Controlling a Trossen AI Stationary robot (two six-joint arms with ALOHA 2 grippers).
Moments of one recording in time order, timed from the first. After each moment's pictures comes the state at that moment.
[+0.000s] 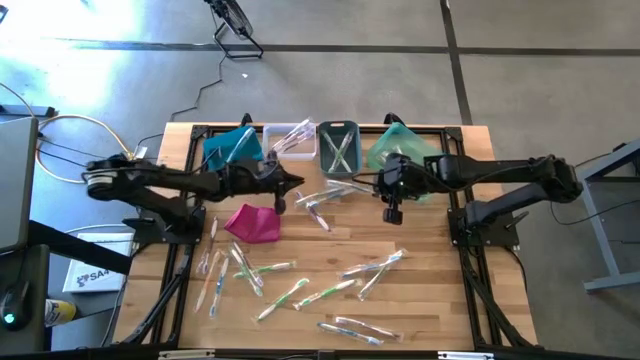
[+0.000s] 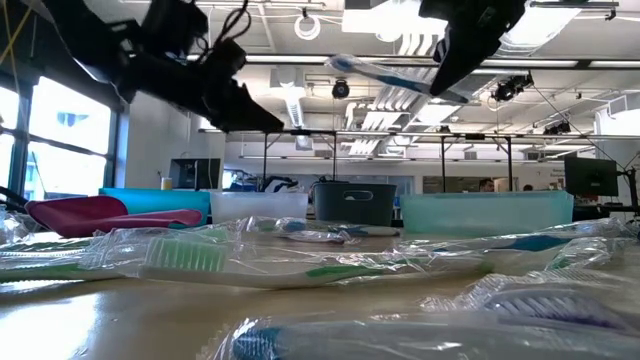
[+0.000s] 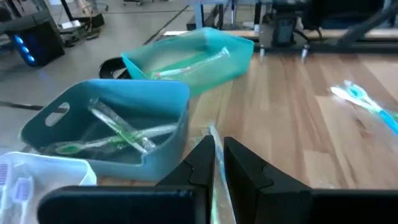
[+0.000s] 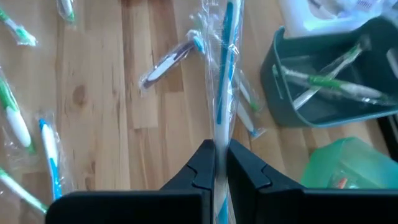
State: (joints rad) left arm 0.27 1.30 0.50 0.60 0.02 0.09; right arm -0.06 1.24 1.08 -0.76 0.12 0.03
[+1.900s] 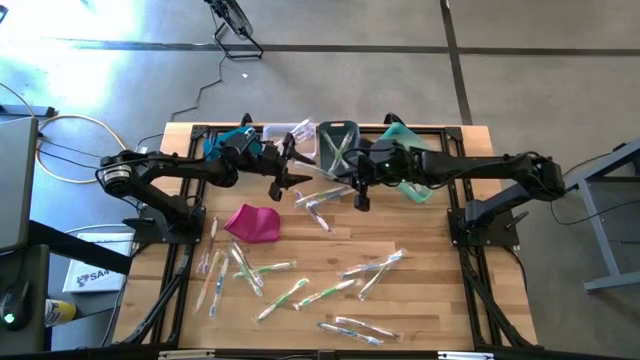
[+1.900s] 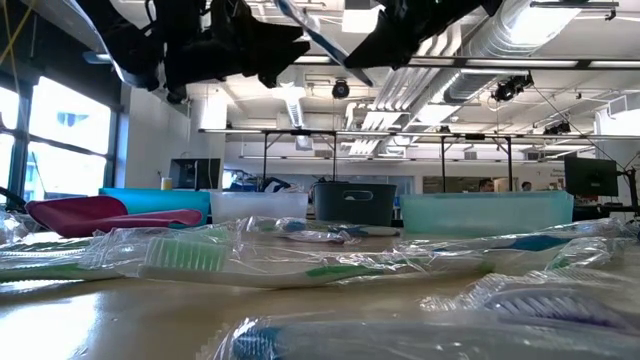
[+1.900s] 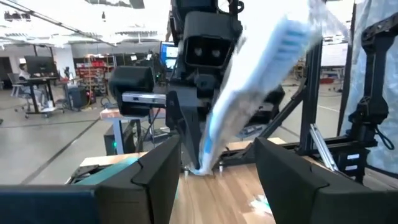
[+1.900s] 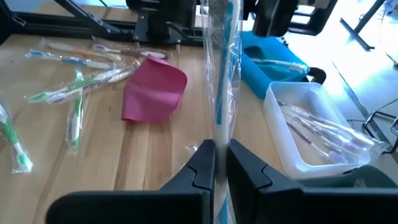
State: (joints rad) left arm 0.42 1.42 0.64 1.05 0.60 -0.05; right arm -0.16 1.39 1.08 -0.18 -0.03 -0.14
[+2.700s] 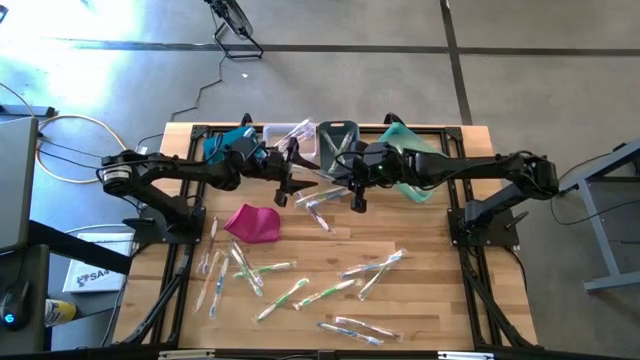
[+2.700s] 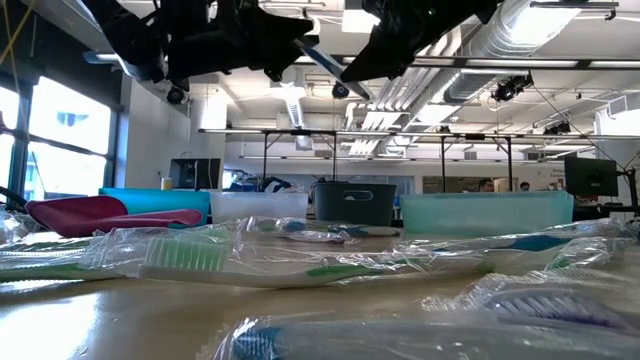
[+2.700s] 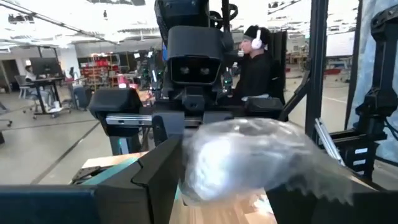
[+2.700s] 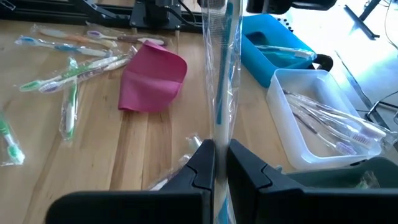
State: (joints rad) left arm 0.34 1.43 0.67 0.98 0.51 0.02; right arm -0.16 1.43 1.08 -0.17 -0.02 -0.13
